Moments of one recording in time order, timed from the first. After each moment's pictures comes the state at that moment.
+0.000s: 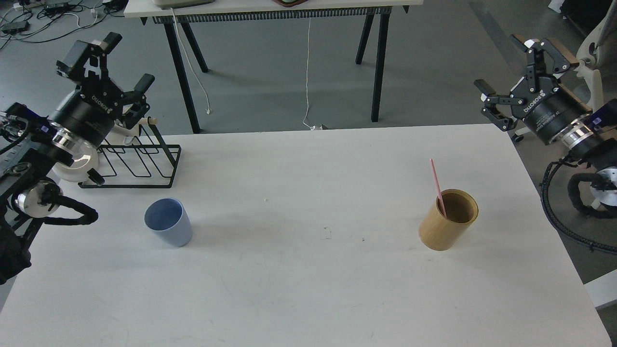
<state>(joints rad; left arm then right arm) -0.57 0.56 -0.94 -0.89 0.56 -0.49 -0.49 0.81 -0.73 0.40 0.94 -0.04 0.49 0.49</state>
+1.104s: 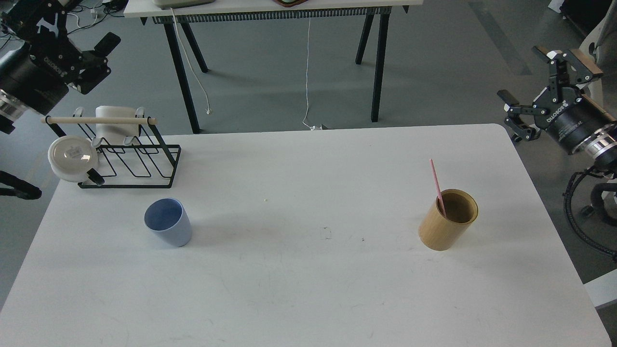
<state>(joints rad) -0.65 0.81 -0.96 -1.10 0.76 -0.49 -0.49 0.76 -0.79 0.40 0.91 -0.04 0.49 0.49</state>
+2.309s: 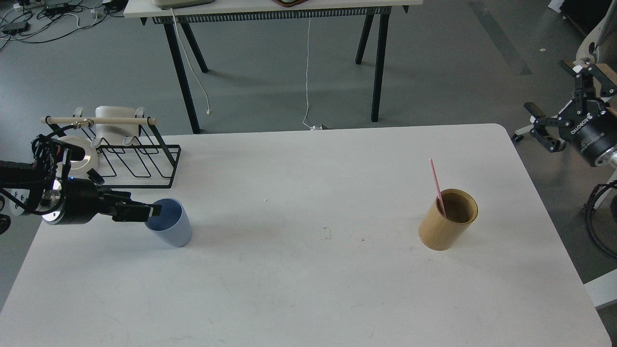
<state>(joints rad) -0.69 0.92 -0.43 -1.14 1.84 -0.49 -0.49 0.71 -0.80 0.41 0.82 -0.04 0.49 0.49</state>
